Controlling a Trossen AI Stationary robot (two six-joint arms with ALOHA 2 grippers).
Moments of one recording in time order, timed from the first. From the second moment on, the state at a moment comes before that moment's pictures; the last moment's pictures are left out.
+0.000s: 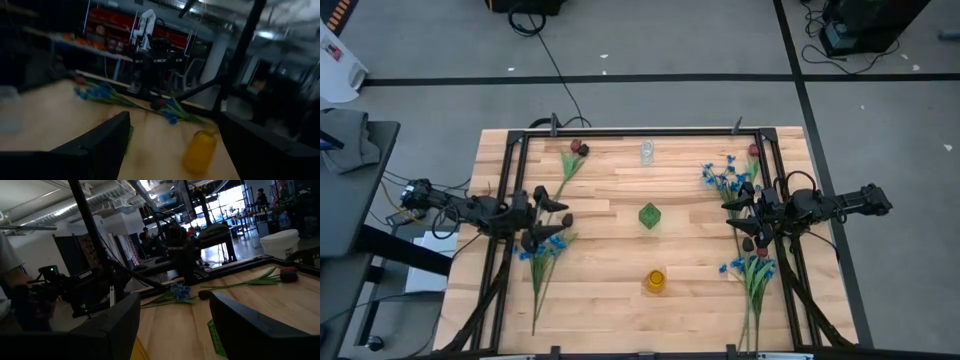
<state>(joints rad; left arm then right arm) -0.34 0.04 0.01 0.17 -0.34 -0.30 0.18 0.00 0.01 0.14 0.14 0.31</state>
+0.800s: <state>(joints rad) -0.34 0.04 0.01 0.25 -0.35 -0.77 0.18 0.00 0.01 0.14 0.14 0.31</state>
